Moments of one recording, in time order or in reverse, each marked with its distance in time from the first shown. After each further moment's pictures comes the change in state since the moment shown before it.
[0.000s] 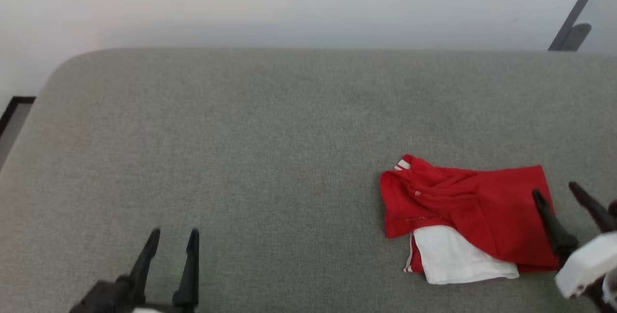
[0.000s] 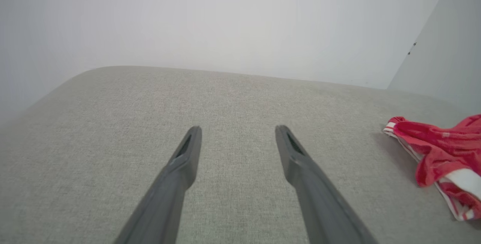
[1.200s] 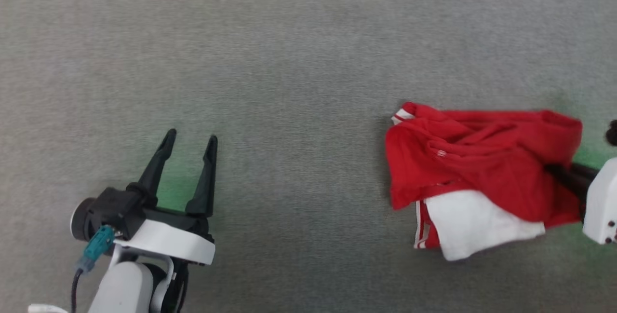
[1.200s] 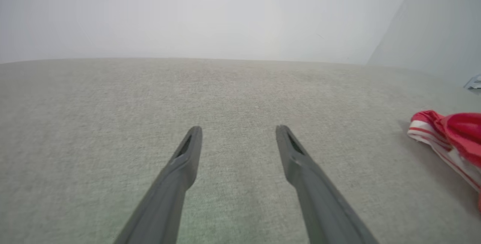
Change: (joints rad) left arm -0.333 0.056 -0.102 0.052 -0.026 0.000 0.000; right arm -0.254 -0.238 0.165 -0.057 0.318 0.006 0.633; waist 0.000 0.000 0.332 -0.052
